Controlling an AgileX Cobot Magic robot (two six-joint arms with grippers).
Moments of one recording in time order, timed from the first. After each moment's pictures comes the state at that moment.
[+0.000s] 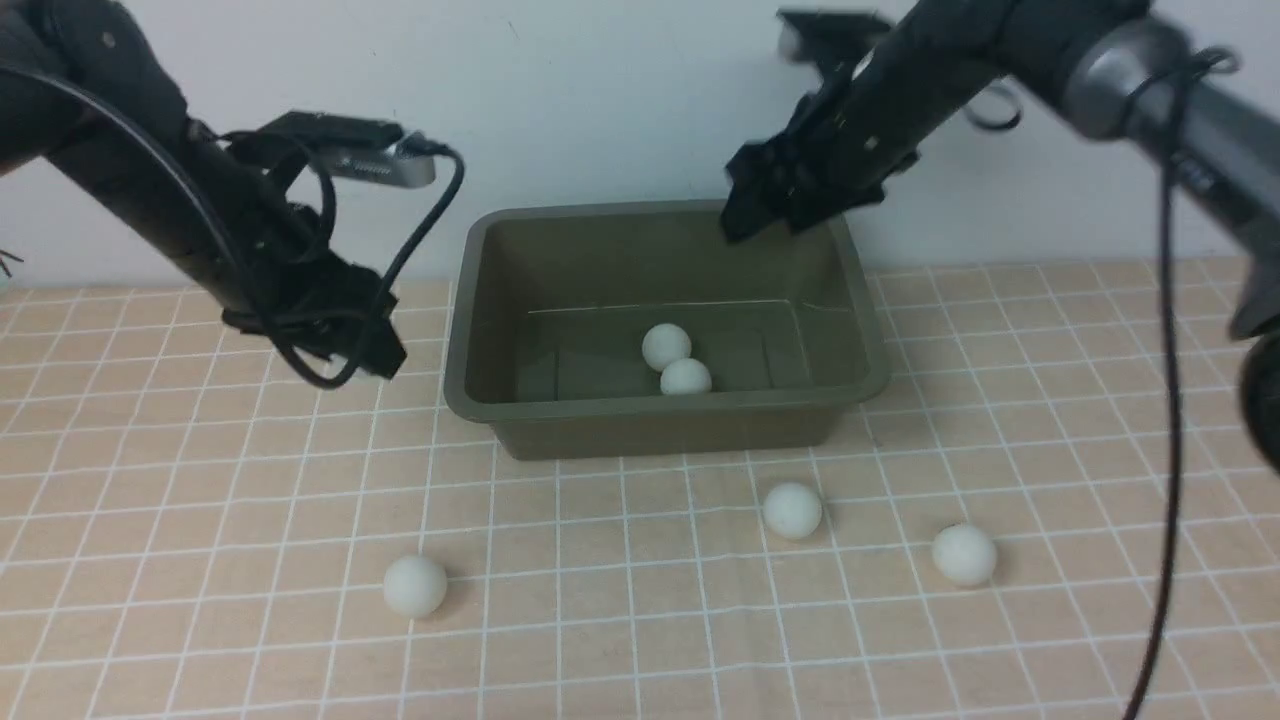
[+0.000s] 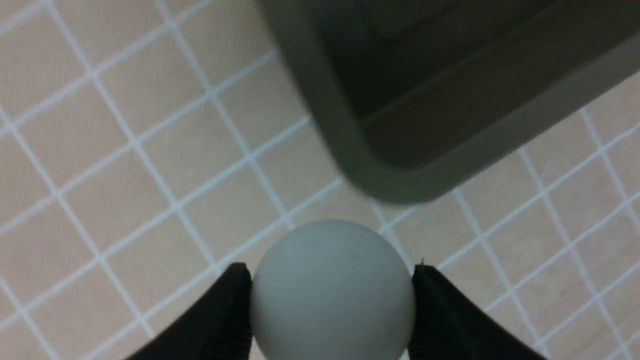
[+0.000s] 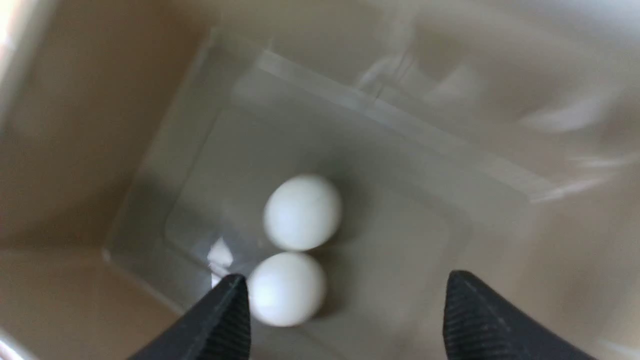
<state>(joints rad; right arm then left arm) 0.25 2.26 -2.33 0.37 1.25 -0.21 -0.08 1.82 -1.55 -0.37 1.06 0.51</state>
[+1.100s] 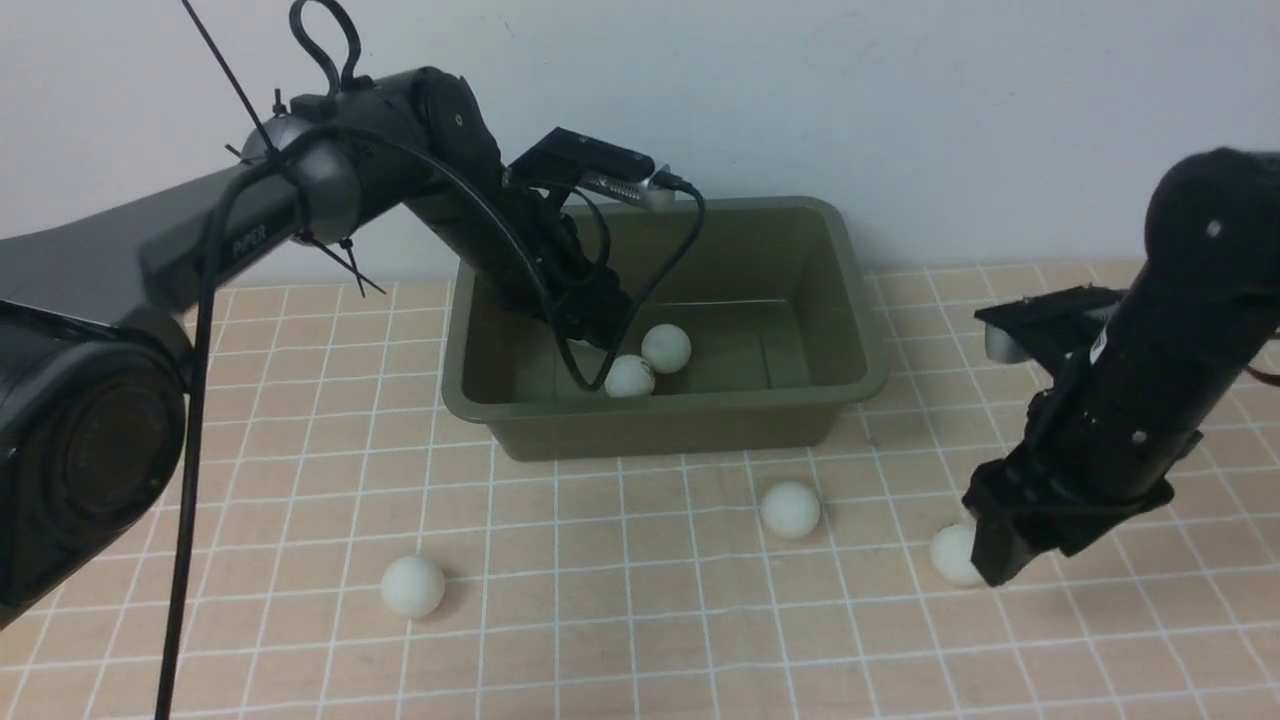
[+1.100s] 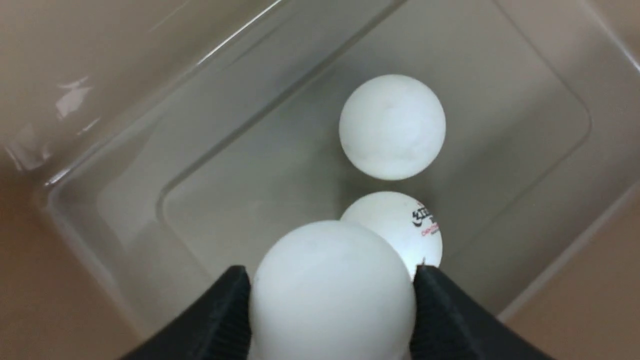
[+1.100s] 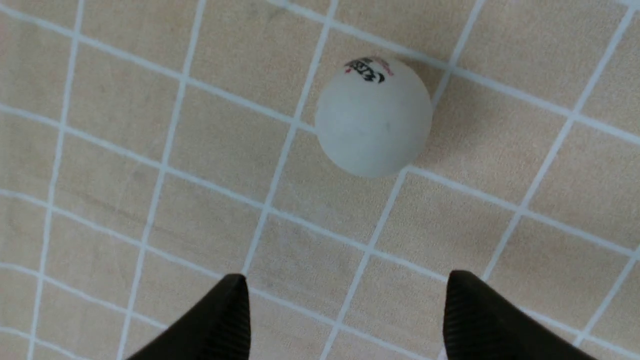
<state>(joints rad) 0.23 1.74 -1.16 0.18 1.10 -0.23 -0.29 2.24 -1.91 -0.37 0.86 0.50</state>
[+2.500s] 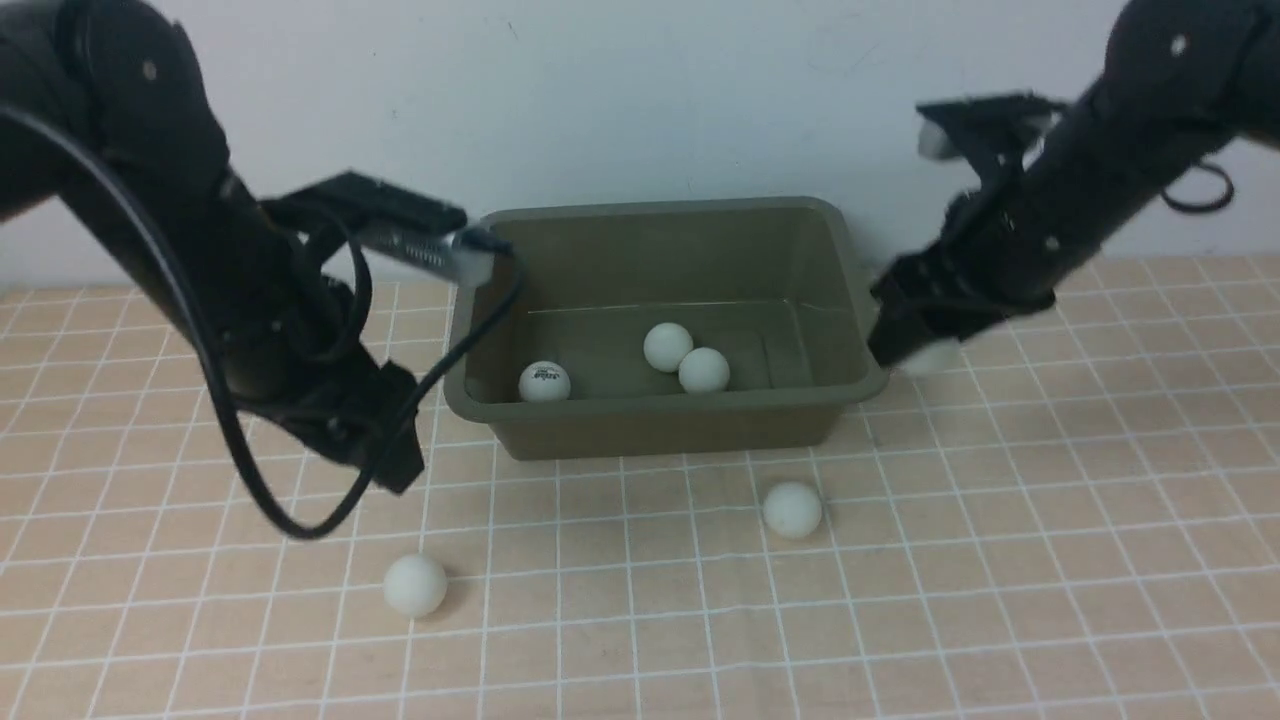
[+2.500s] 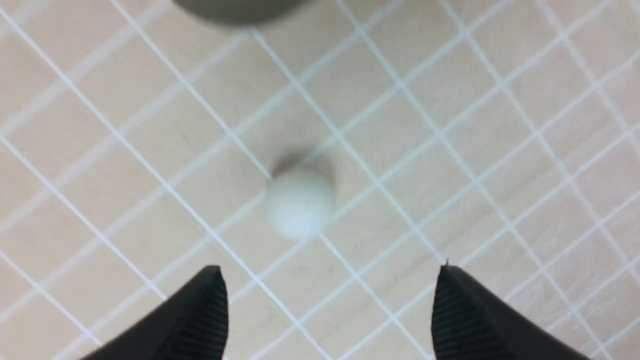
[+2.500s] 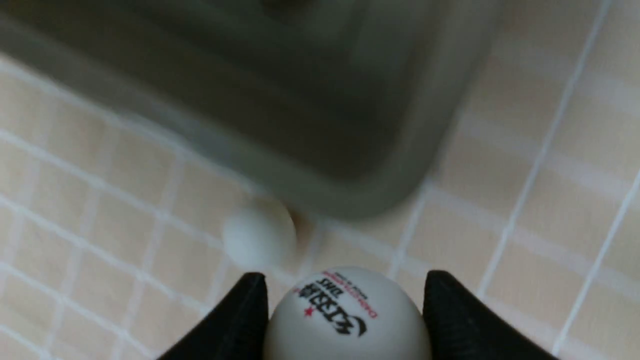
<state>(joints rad) 0.27 1.86 -1.63 0.29 1.14 -0.26 -0.18 1.63 -1.29 -0.25 1.15 0.47</state>
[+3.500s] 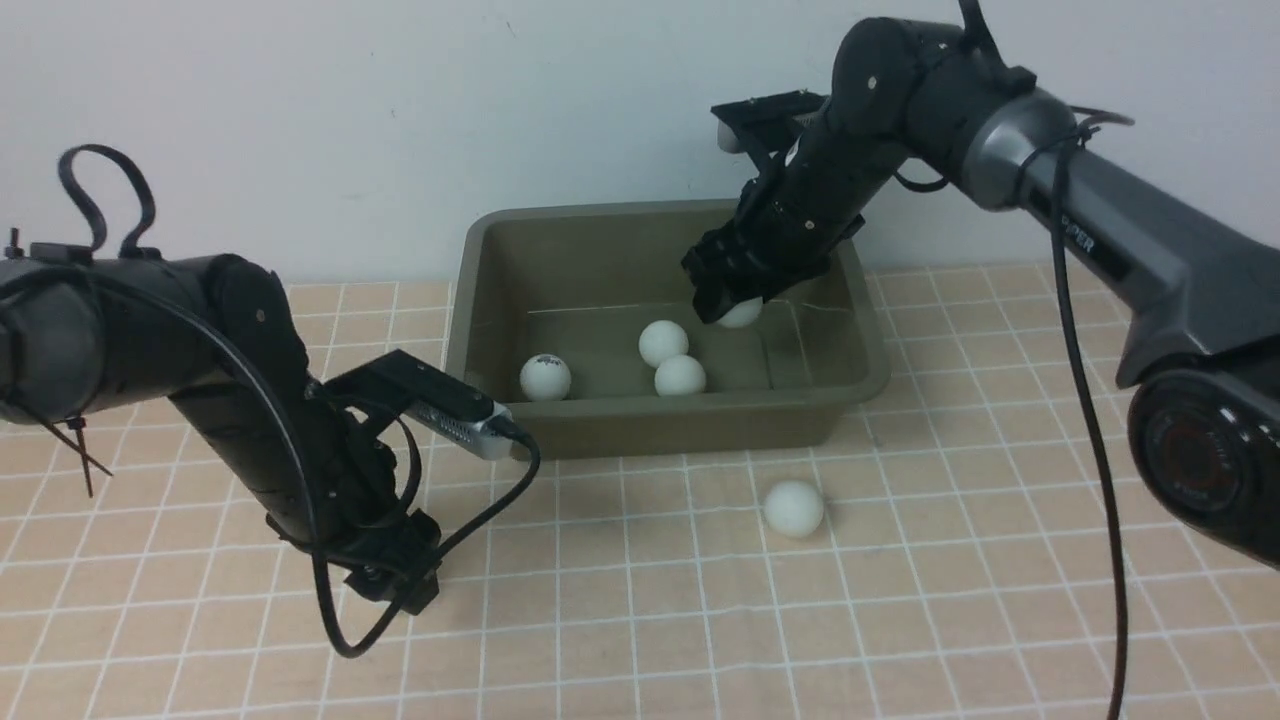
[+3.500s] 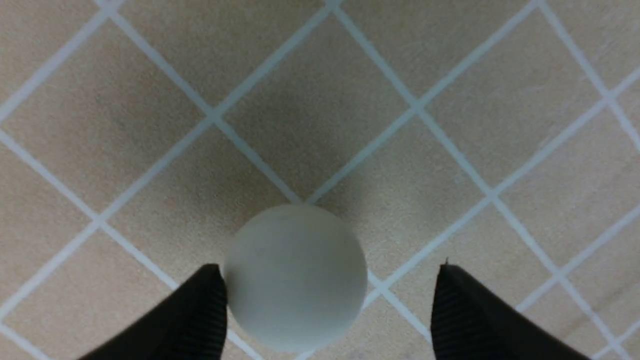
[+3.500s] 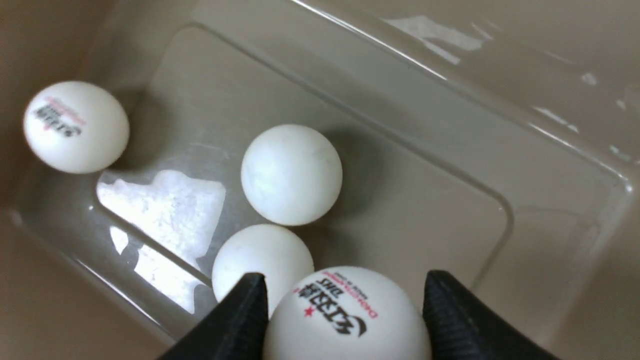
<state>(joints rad) 0.37 2.46 -2.36 0.31 1.24 -0.23 -0.18 1.81 -1.06 -0.26 0.79 0.60</state>
